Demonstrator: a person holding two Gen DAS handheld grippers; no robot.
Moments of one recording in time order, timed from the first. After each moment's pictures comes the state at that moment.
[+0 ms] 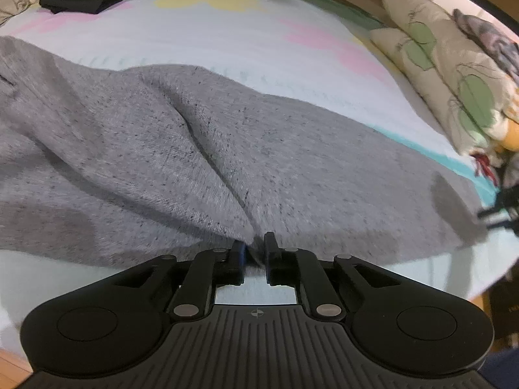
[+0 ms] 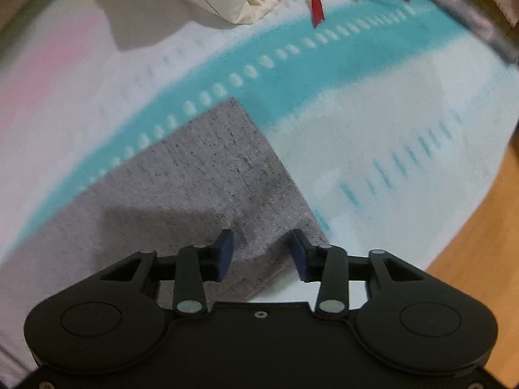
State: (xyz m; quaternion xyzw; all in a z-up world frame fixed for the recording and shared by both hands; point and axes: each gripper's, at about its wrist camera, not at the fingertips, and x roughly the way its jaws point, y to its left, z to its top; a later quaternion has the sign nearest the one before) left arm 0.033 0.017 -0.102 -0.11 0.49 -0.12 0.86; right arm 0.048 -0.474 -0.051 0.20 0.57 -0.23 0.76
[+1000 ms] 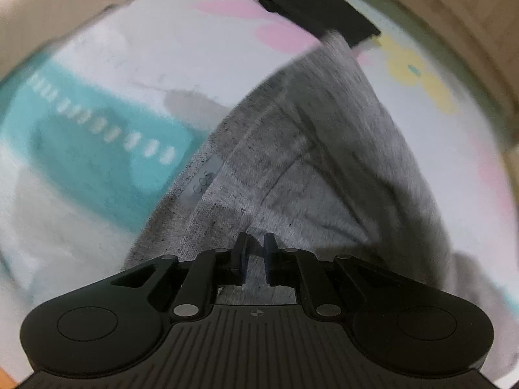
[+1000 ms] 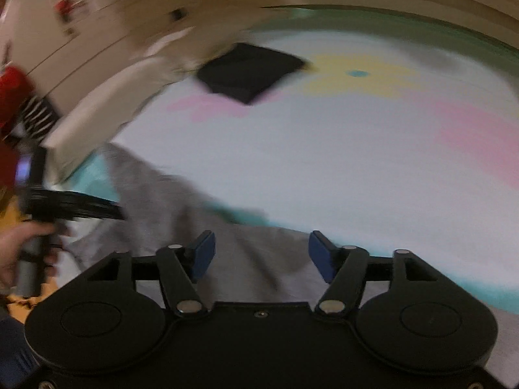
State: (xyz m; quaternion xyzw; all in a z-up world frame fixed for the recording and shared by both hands) left arm 0.137 0.333 -0.121 -0.24 0.52 0.07 0.82; right arm 0.124 -0.009 0.032 -0.02 0.42 0.28 0.86
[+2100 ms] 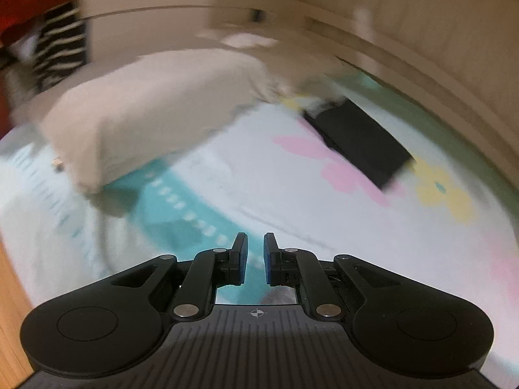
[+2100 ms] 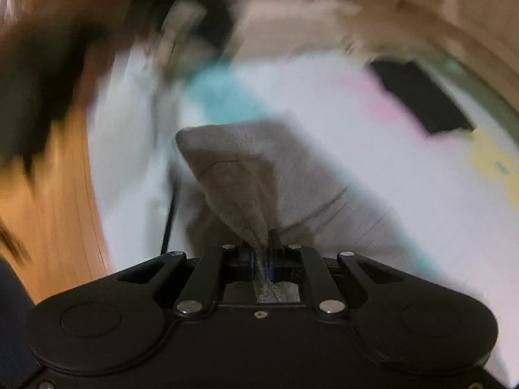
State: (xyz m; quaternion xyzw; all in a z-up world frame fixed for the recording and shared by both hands) left arm 0.074 0.371 -0.021 -0.19 0.37 0.19 0.89; right arm 0.002 0.195 -0.047 -0.27 0.37 0.40 0.79
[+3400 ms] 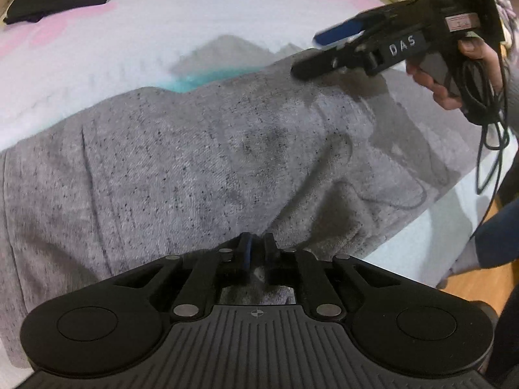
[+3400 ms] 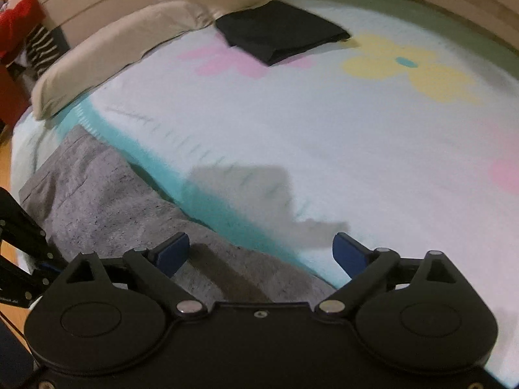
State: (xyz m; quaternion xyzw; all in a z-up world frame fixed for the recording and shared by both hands) left arm 0.081 0.212 -0.119 0.01 0.58 -0.24 0.78; right arm 0.175 -0.004 -0.045 -0.12 0.46 0.35 0.81
